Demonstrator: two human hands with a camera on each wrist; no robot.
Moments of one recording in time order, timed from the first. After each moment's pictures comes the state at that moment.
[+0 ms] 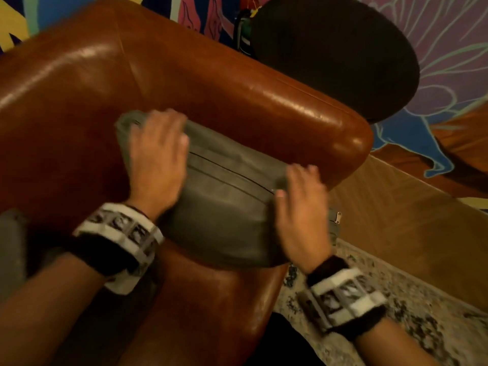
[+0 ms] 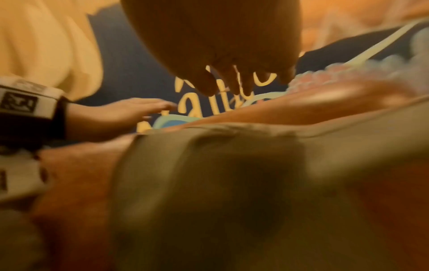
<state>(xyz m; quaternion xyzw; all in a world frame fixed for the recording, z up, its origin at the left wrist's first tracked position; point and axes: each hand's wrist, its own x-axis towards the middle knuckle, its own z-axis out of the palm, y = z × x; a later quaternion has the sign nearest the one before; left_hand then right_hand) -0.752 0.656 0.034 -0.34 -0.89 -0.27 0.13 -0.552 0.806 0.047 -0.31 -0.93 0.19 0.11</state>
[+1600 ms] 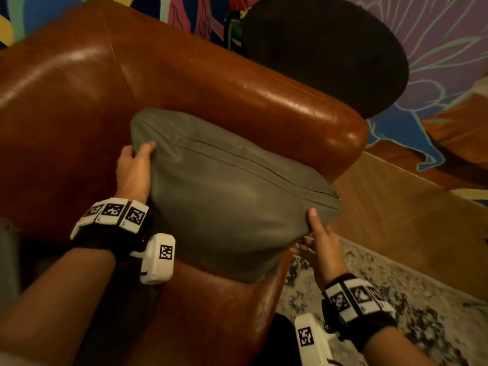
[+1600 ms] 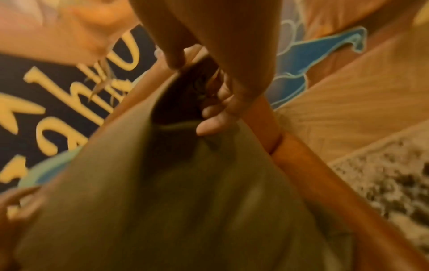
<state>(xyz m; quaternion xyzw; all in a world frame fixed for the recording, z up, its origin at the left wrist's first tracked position) -0.790 0.639 -0.002 0.09 -0.82 -0.55 -0.15 -0.502 0.824 0.000 -0.54 -0.48 0.68 0.14</state>
